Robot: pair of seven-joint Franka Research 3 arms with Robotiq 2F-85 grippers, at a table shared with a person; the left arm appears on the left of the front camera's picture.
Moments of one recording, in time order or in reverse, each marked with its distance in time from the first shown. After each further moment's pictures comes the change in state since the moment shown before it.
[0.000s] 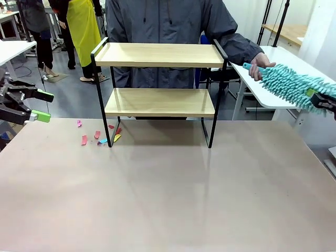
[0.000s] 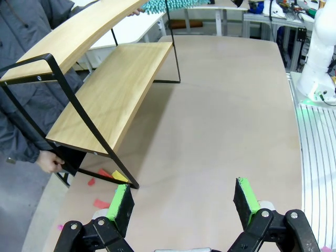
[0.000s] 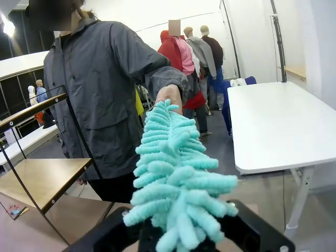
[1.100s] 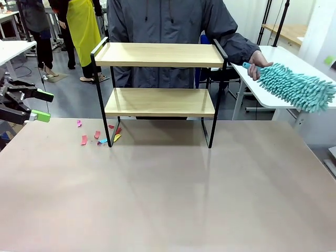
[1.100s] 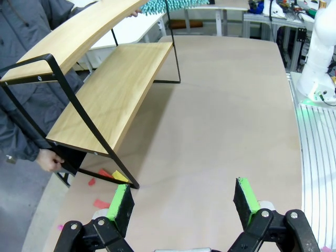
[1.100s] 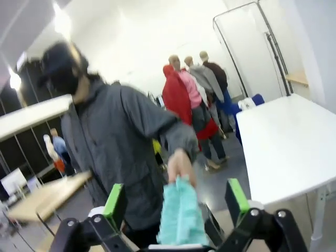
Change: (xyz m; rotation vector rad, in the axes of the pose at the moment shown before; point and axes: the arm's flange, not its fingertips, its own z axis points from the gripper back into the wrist) left arm 0.000 0.000 0.000 0.000 0.000 0.000; right arm 0.116 -0.003 0.019 0.015 -0.165 -0.230
